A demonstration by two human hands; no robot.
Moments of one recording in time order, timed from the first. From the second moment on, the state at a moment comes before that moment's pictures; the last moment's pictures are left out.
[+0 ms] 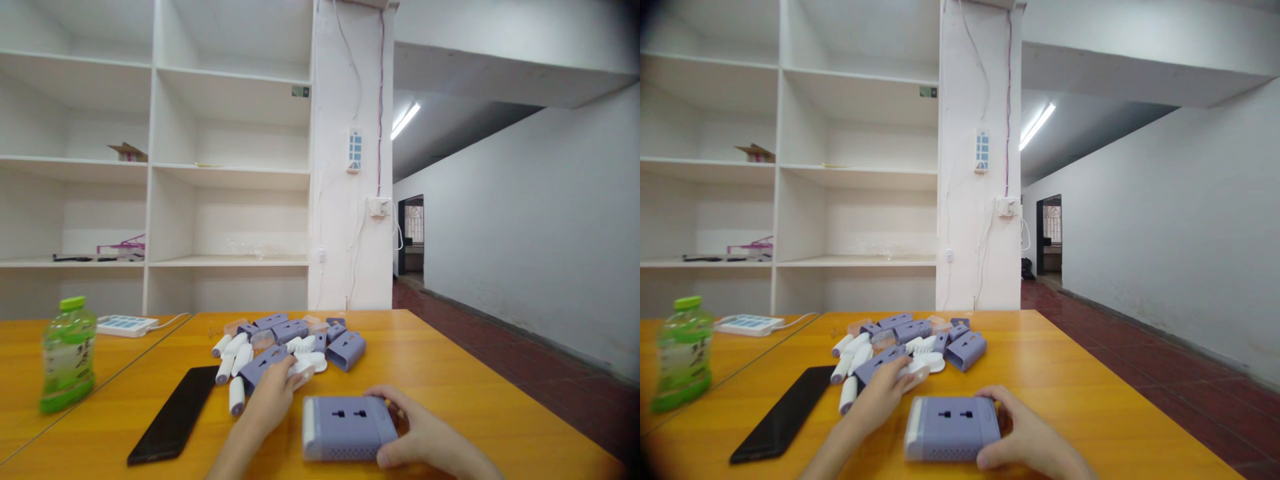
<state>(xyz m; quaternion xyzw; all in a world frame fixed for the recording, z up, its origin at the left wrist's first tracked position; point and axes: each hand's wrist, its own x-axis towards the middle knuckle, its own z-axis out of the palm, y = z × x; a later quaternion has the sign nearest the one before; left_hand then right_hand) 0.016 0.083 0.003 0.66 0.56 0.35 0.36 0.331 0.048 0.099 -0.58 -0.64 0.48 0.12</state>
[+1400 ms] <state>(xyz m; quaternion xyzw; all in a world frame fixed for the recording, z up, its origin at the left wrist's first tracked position) 0.047 0.042 0.023 0.71 0.40 0.32 0.49 0.283 0.047 0.117 -0.56 -0.75 0.30 0.18</state>
